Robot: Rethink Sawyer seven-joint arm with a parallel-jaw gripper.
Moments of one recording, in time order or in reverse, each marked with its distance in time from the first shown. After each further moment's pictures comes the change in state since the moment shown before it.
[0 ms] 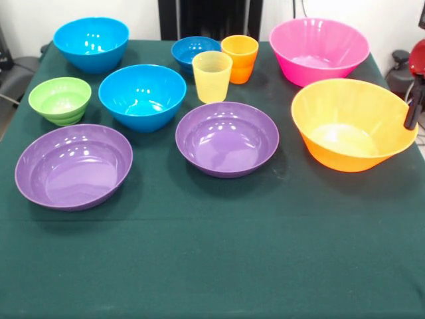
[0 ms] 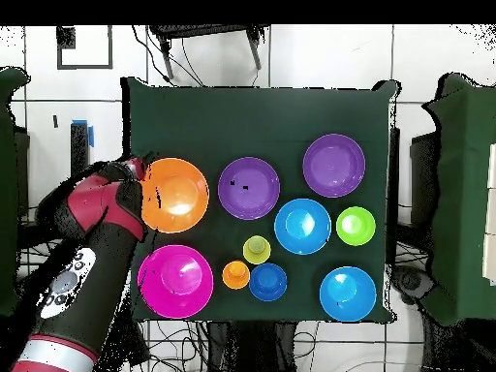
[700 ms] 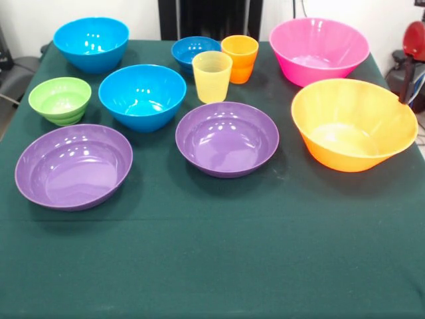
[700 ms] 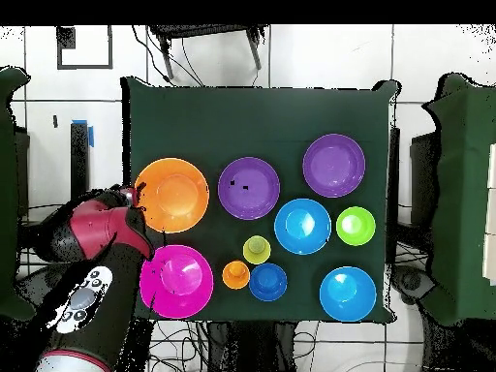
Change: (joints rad) arm -0.037 -0.144 0.168 0.204 0.001 -0.001 0.000
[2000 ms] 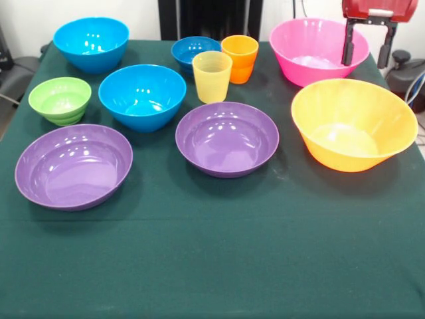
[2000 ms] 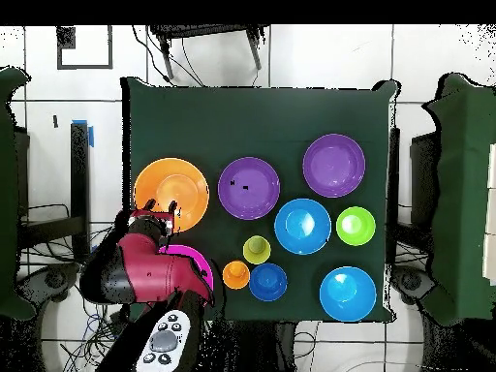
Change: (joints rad) arm -0.213 -0.268 0.158 0.456 -0.011 -0.369 0.000
